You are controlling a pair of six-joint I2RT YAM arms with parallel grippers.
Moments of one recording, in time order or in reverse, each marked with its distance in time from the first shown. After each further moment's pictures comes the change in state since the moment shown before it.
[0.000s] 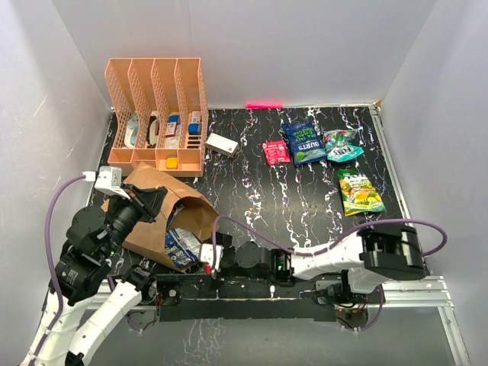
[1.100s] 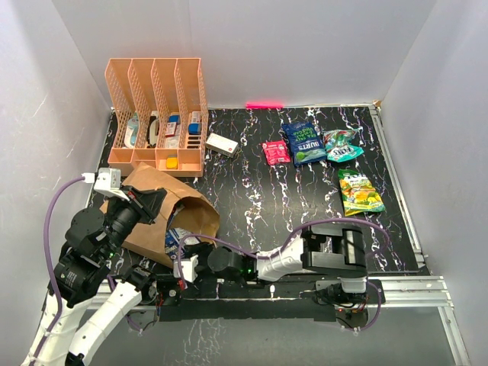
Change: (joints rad) left arm 0.000 -0.013 0.000 -0.013 0.000 0.001; right arm 0.011 0.402 0.180 0.208 0.050 -0.402
